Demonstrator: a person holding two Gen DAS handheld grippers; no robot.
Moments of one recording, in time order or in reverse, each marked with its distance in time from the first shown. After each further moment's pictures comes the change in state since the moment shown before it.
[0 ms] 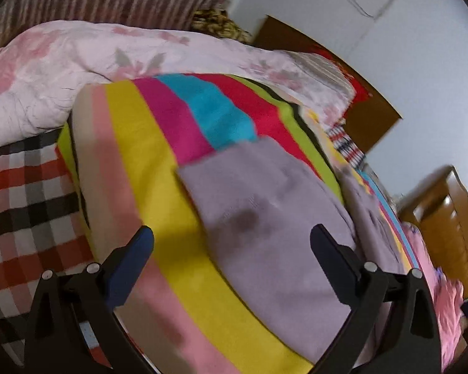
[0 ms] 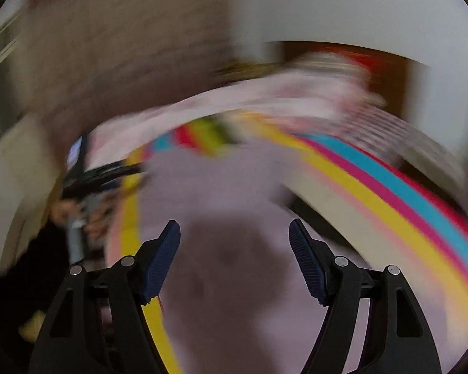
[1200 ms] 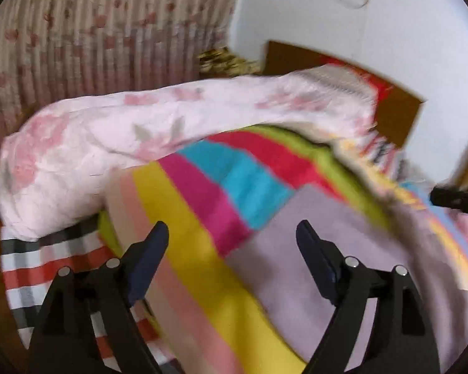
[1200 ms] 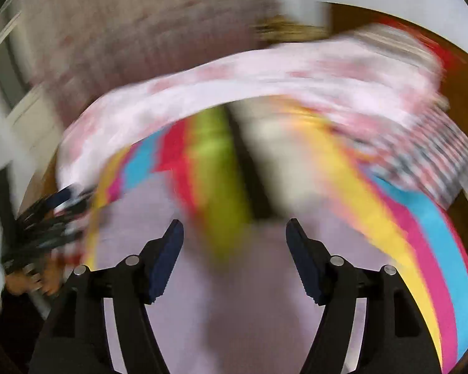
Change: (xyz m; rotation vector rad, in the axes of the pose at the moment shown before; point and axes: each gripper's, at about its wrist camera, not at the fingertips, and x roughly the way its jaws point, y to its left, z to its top) left arm -0.008 -0.013 0.044 0.242 -0.158 0.142; right arm 0.192 -0.061 0.131 0.089 0.171 0.012
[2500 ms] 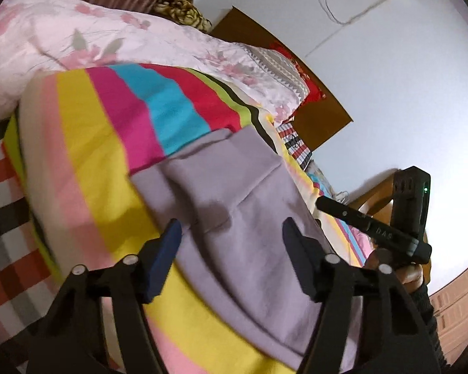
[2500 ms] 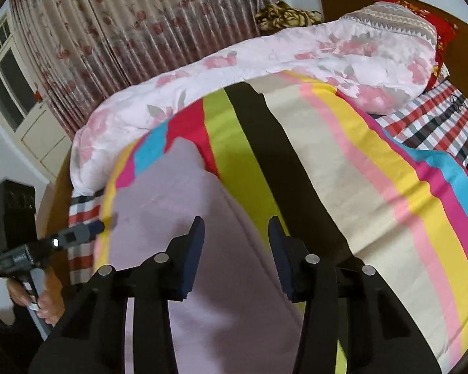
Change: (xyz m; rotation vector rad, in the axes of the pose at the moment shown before) left arm 0.021 0.016 -0.028 -0.269 0.197 -0.446; right arm 0.046 0.036 -0.018 -0.031 0.042 0.127
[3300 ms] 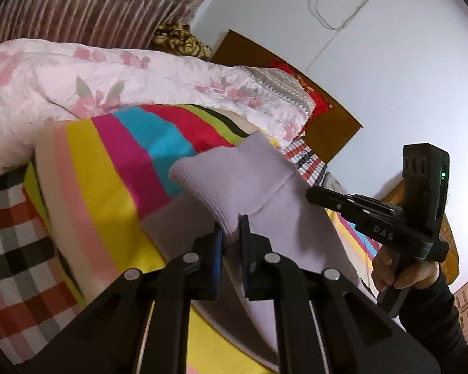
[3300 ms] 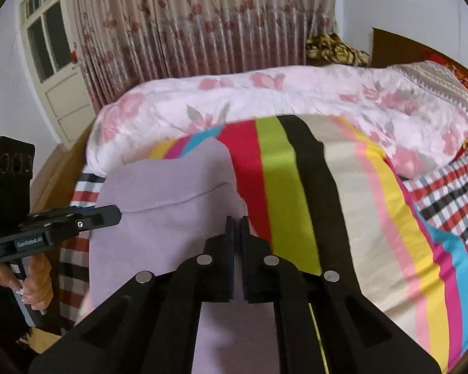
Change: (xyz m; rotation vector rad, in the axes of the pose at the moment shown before) left arm -0.025 -0.018 0.010 0.083 -0.103 0.105; right arm 0.002 0.067 0.027 -0.262 -0.056 0.041
